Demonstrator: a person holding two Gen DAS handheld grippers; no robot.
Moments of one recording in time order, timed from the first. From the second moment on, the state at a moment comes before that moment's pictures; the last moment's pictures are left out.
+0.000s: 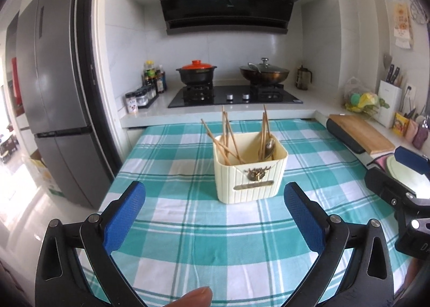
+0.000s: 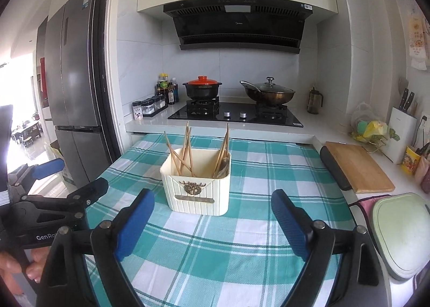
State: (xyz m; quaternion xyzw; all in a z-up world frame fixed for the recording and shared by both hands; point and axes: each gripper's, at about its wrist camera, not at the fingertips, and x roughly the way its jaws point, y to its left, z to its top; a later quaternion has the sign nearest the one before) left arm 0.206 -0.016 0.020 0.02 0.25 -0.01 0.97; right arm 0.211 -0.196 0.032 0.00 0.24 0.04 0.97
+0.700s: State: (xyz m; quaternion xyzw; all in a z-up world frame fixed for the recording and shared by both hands) left arm 0.173 -0.010 0.033 0.01 0.24 0.00 0.97; right arm 0.175 -0.180 0.046 -0.01 0.24 0.02 0.97
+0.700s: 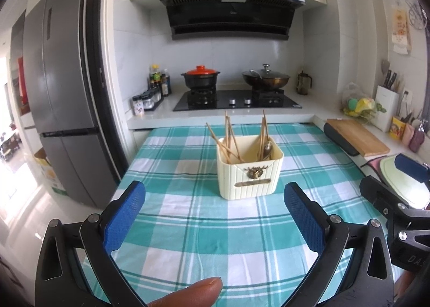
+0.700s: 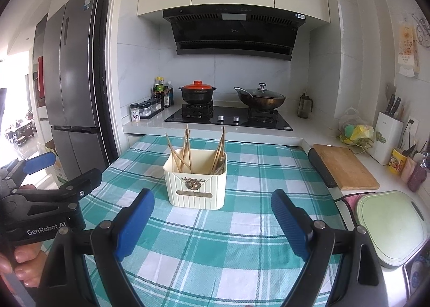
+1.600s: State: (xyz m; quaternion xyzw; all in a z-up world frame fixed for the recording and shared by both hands) left arm 0.180 -0.019 0.022 0.03 0.26 0.00 0.96; right arm 0.171 -0.174 0.041 -0.02 0.26 -0.01 0.97
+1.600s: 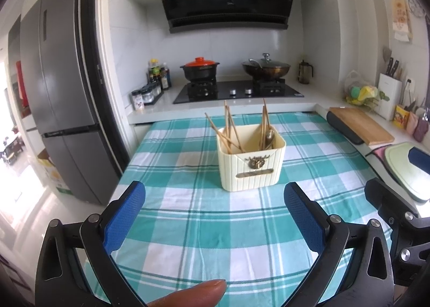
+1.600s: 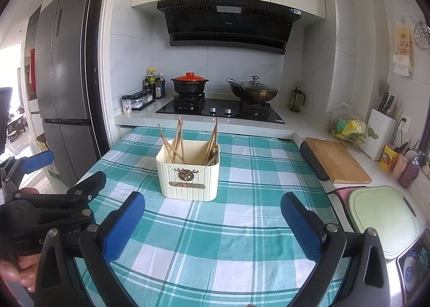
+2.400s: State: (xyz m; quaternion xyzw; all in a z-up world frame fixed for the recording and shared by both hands) left arm 0.178 -0.016 0.023 0.03 0.26 0.00 0.96; right arm 0.171 -0.176 0.044 -0.02 0.26 -0.02 0.96
